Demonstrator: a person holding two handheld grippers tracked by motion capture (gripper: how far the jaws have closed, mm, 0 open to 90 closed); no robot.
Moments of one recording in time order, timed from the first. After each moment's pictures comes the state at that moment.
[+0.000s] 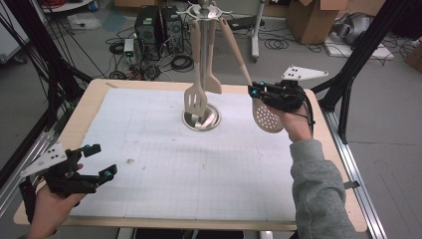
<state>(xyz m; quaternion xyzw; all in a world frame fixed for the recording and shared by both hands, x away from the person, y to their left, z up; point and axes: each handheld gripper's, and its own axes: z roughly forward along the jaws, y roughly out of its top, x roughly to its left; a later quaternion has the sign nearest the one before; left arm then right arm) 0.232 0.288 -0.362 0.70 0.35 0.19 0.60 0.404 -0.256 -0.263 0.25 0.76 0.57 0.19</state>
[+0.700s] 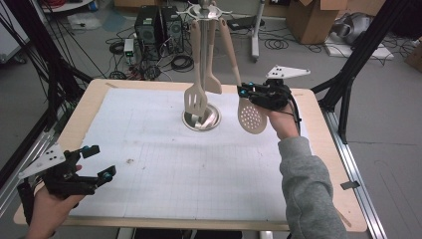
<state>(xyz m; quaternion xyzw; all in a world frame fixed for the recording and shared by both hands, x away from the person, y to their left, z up) 0.228 0.290 -0.362 0.69 0.35 0.19 0.60 0.419 -0.229 -0.274 0.27 0.77 0.56 0.18</state>
